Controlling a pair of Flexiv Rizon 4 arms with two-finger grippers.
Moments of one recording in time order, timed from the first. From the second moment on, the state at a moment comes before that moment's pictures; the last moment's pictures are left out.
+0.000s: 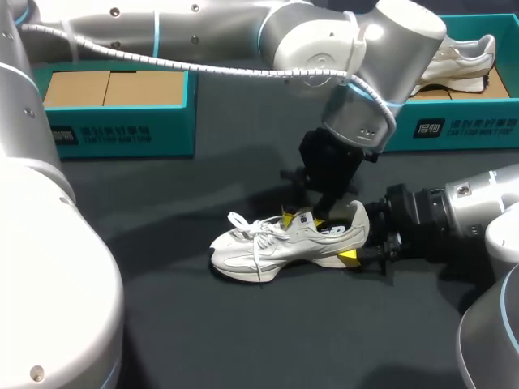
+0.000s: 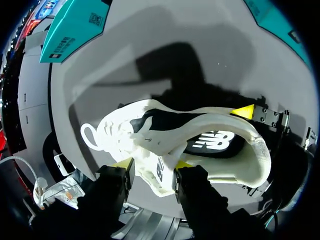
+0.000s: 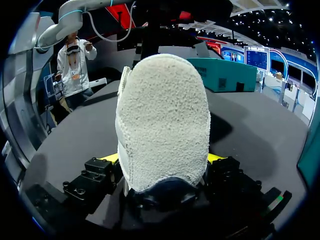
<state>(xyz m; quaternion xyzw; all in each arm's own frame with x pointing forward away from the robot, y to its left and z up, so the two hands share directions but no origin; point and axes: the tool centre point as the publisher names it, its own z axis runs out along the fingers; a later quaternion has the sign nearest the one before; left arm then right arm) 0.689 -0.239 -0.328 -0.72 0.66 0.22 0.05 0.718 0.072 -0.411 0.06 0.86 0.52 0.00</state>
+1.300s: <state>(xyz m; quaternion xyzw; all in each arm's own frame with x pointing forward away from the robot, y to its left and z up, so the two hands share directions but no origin) 0.675 -0.142 -0.334 -0.79 0.60 0.08 -0.02 0.718 0.072 -0.410 0.06 0.85 0.52 0.00</state>
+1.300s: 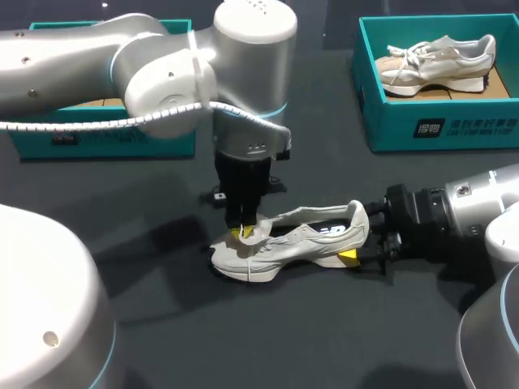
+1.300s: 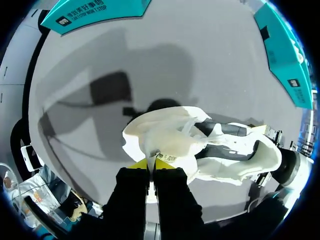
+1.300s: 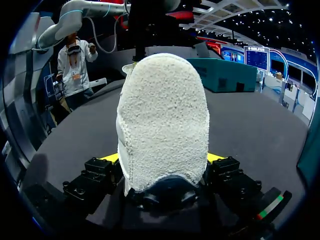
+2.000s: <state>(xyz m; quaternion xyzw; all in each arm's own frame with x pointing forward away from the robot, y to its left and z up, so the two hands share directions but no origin) 0.674 -0.121 -0.346 -0.79 0.61 0.07 0.00 0.718 0.072 -0.411 0.06 0.86 0.52 0.00</state>
